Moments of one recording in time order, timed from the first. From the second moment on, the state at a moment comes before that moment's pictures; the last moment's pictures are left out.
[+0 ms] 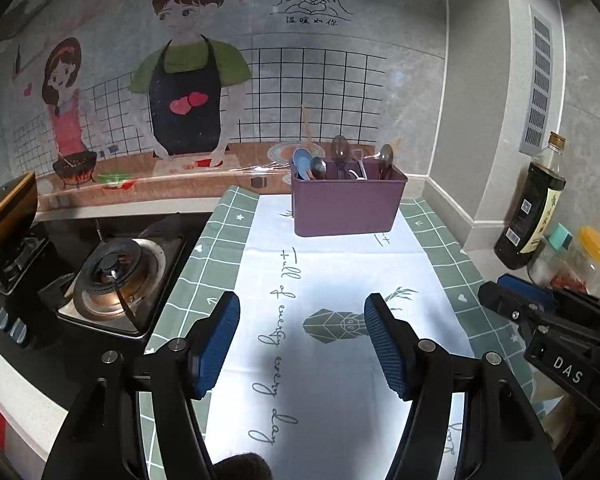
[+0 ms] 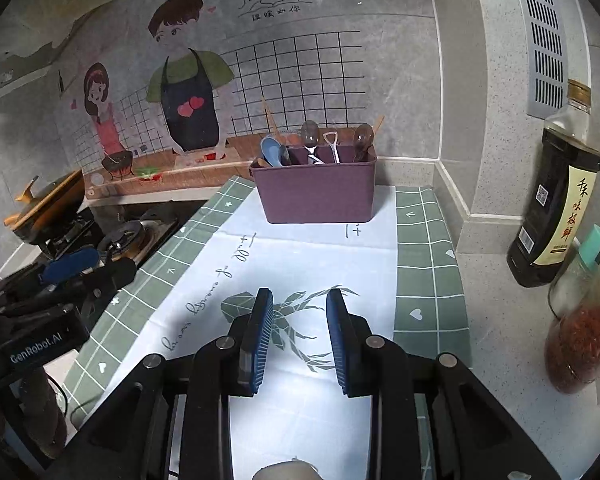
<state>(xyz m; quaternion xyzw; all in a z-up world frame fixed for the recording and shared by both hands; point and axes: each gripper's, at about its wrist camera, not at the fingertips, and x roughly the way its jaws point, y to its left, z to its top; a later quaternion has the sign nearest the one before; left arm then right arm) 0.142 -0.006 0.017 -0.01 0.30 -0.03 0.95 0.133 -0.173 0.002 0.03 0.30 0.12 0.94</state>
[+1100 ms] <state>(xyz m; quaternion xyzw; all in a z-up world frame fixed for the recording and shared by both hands) 0.134 -0.012 0.018 0.00 0.30 -0.04 0.95 0.128 -0.174 0.007 0.03 0.30 0.12 0.95</state>
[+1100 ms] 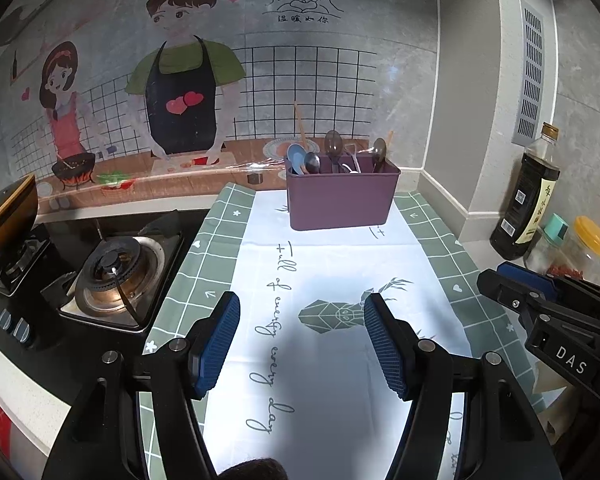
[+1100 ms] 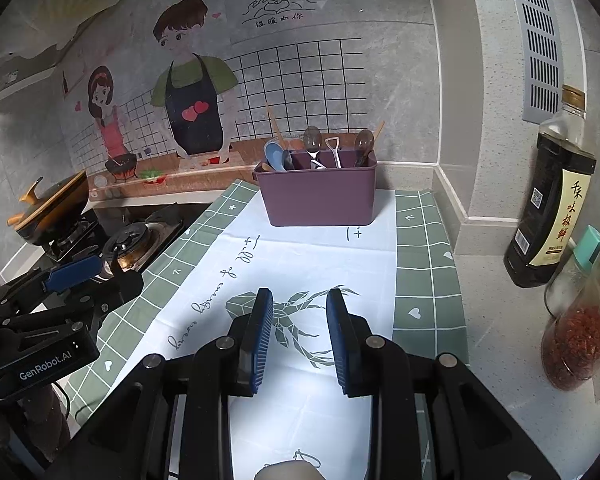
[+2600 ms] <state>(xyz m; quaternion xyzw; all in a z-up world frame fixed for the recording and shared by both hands) 0.133 -0.012 0.016 0.00 0.31 -0.04 0.95 0.125 -0.181 0.012 0.04 0.29 0.12 0.95</state>
